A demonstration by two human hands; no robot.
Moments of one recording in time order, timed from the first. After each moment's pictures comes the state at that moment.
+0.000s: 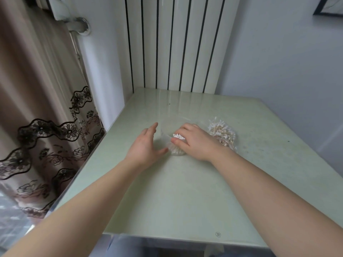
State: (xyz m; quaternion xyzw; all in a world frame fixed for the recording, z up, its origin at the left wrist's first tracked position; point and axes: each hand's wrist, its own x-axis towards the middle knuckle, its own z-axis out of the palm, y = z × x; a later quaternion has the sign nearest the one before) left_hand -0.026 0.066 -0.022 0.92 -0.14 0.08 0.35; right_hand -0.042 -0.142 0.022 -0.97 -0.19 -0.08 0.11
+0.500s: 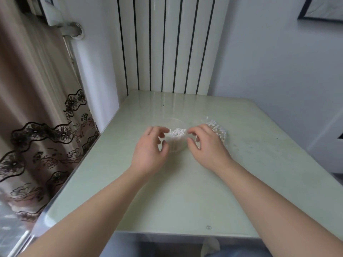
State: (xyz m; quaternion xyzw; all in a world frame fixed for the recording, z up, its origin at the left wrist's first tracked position) left_hand -0.073 0.032 -0.004 0.85 -0.20 0.24 0.43; right_hand -0.096 -0.171 0.015 -0.92 -0.12 -0.28 0.24
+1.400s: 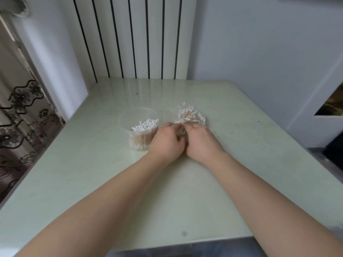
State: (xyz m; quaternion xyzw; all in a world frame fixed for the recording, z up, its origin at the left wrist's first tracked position) left_hand -0.045 -0.095 -0.016 0.89 -0.25 0.08 0.37; right_hand -0.081 -0.224 -0.004 -0.99 0.01 -0.13 0.08
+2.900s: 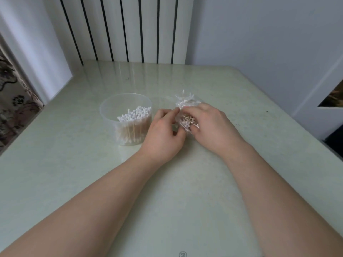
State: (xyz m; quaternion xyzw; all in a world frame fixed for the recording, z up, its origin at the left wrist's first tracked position) left_hand -0.038 -0.100 -0.039 0.84 -0.26 0.10 0.47; right_hand -0.072 -0.254 -0.004 -0.98 -0.03 -0.18 0.10
